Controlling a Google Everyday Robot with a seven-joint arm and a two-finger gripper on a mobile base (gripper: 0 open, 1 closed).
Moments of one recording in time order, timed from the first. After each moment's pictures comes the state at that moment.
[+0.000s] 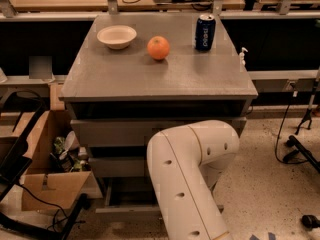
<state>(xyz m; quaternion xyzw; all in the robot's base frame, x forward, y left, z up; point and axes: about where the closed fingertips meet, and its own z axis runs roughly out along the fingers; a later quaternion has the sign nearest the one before) 0.449 -0.140 0.169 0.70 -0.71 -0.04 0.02</state>
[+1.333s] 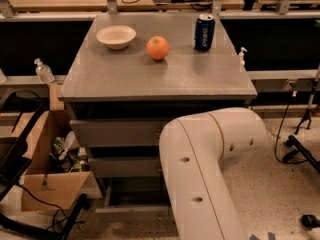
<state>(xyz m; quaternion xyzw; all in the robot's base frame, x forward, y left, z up) 0.522 -0.177 0.247 0.73 -0.69 0.02 0.00</state>
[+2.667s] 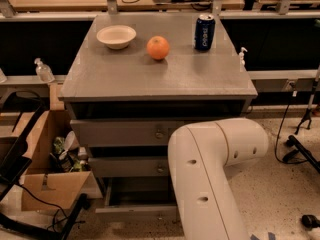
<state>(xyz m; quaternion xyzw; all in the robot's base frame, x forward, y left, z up) 0.516 -0.167 0.207 0.73 -0.69 0.00 -0.05</state>
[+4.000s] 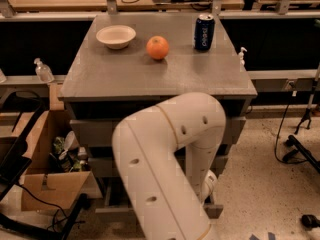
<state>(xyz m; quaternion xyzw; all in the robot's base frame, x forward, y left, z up) 0.509 -0.141 0.277 0.71 -0.70 0.04 -0.07</state>
